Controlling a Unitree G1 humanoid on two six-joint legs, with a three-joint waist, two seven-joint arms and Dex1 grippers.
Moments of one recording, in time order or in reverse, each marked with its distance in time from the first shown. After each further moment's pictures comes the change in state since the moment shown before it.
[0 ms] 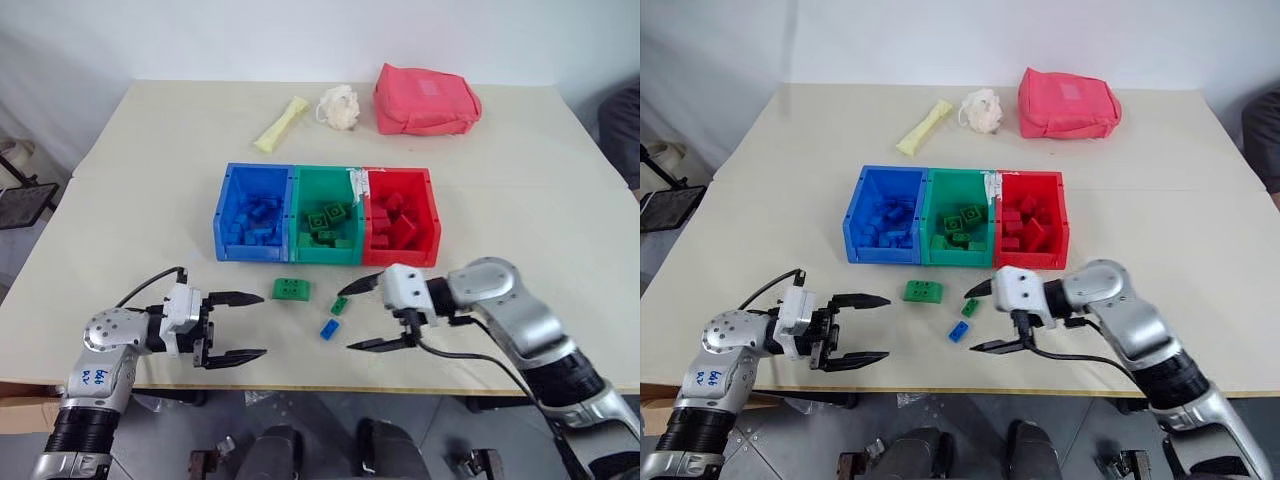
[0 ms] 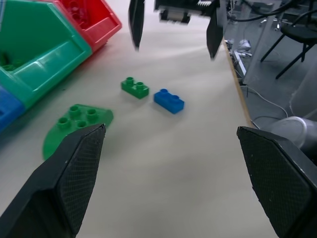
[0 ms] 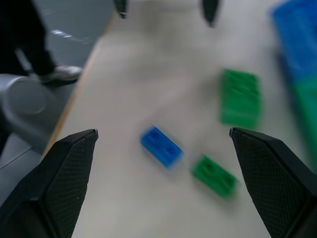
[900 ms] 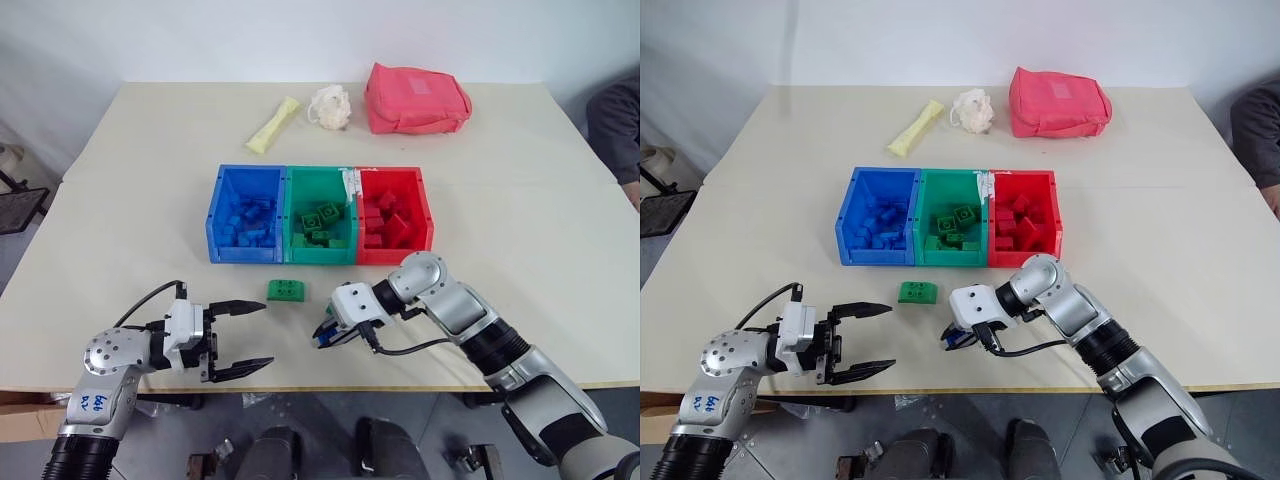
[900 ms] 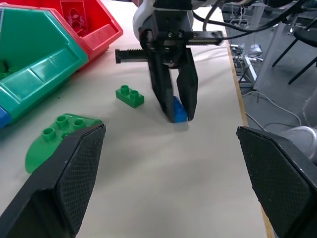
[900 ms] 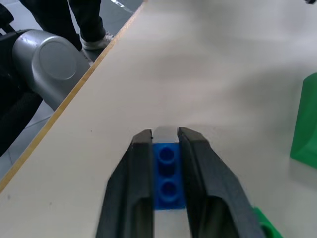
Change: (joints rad) left arm 0.113 -0.026 0.010 -0.133 -0.001 -0.005 0.114; right arm -0.177 0.180 0.162 0.315 -0.147 -0.185 0.128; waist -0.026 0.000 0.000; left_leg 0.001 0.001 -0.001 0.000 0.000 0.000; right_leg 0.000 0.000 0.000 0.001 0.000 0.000
